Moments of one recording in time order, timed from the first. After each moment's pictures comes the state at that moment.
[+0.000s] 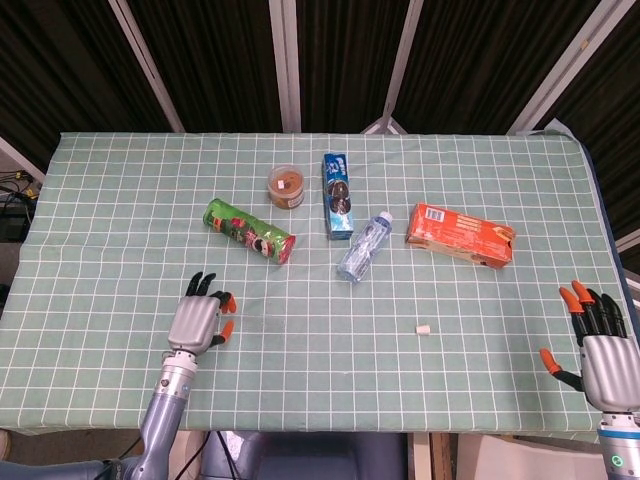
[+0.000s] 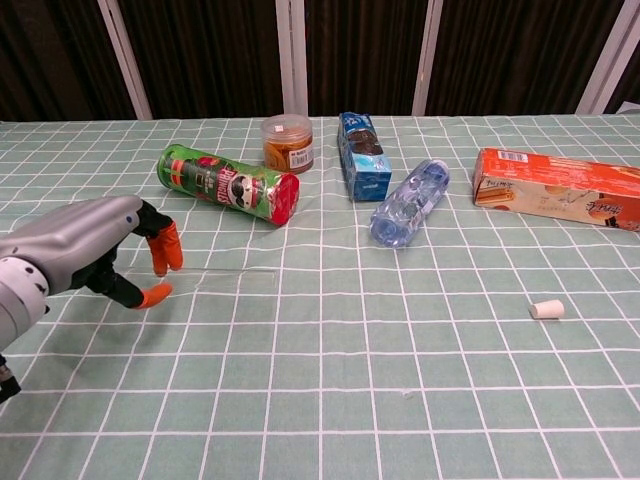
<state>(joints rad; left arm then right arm) -0.46 -1.76 -0.16 -1.64 1.12 1.29 0.64 0.04 -1.15 0.07 -1.59 -1.53 1.55 0.02</state>
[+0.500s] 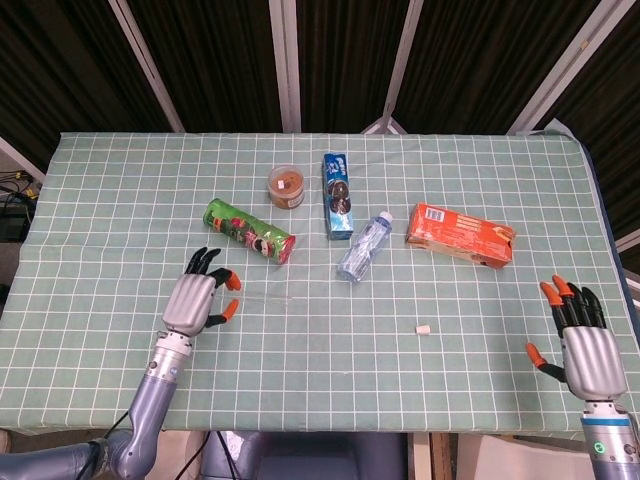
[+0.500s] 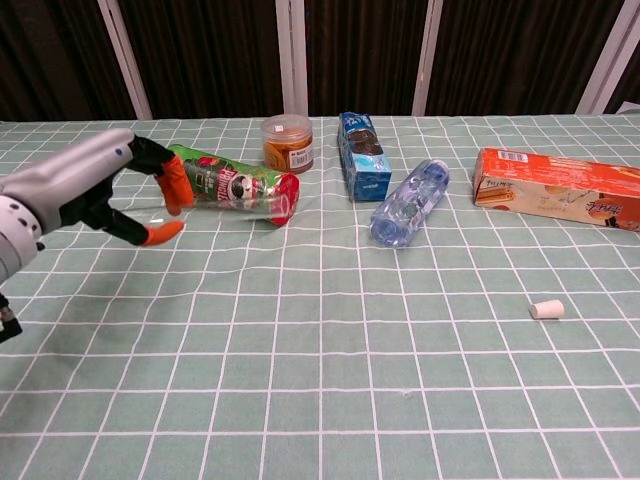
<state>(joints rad) -0.50 -1.68 -0.22 -1.60 1.27 1.25 0.33 0.09 -1.17 0.09 -1.62 -1.50 1.48 -0.06</state>
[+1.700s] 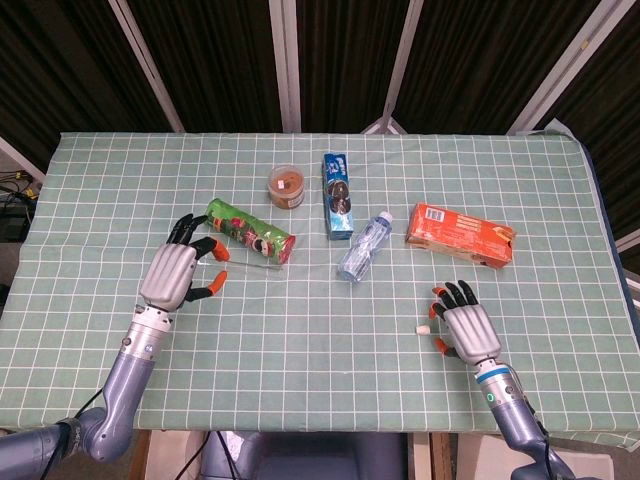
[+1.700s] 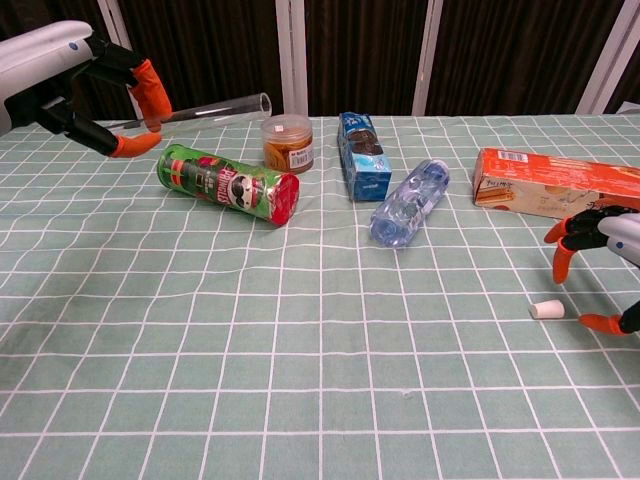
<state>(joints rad) -0.55 -1.51 -0.28 -1.70 1.27 1.23 0.23 0.35 -1.48 0.09 -1.45 -1.38 1.12 -0.29</state>
